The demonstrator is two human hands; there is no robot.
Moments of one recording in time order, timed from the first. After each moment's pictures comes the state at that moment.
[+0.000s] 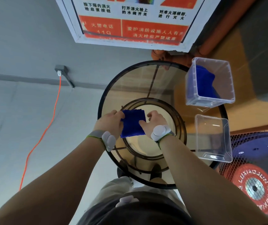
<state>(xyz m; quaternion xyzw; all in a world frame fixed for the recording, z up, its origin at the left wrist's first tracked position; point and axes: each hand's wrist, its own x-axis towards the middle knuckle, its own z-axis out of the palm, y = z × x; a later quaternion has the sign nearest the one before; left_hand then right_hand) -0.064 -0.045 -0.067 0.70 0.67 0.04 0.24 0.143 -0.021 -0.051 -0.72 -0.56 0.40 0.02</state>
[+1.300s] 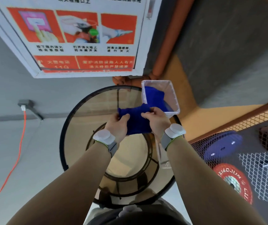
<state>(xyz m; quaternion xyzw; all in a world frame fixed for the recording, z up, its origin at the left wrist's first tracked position) 0.113 0.020 -0.002 0.30 0.64 0.35 0.61 0.278 0.014 0.036 -0.71 -0.37 0.49 0.34</state>
